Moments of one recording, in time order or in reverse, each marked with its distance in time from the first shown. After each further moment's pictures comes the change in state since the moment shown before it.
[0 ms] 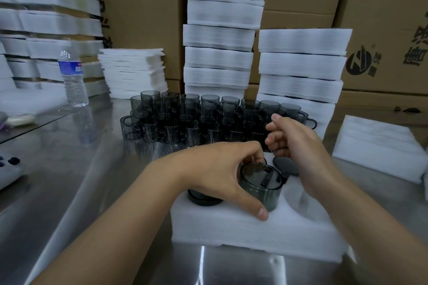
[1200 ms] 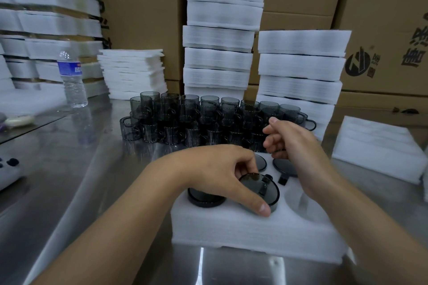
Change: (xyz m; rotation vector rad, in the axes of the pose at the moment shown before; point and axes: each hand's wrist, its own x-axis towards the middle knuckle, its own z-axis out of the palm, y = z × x) left_hand 0.000 0.000 -0.004 -0.022 -0.075 -0.130; right_hand 0.000 0.002 0.000 -0.038 -0.033 -0.017
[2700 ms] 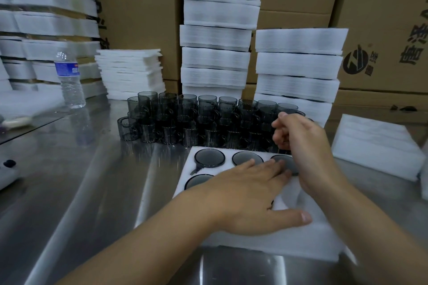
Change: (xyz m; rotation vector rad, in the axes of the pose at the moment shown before) left_hand 0.017 0.022 0.053 0.350 0.046 0.210; right_hand 0.000 -0.005 0.000 0.092 0.195 -0.112
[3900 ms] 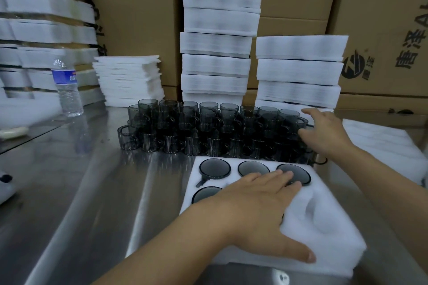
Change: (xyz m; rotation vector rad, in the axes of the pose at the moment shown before) left_hand -0.001 -0.003 -0.002 -0.084 -0.054 0.013; right_hand 0.099 0.036 -0.053 -1.112 -0.062 -0.016
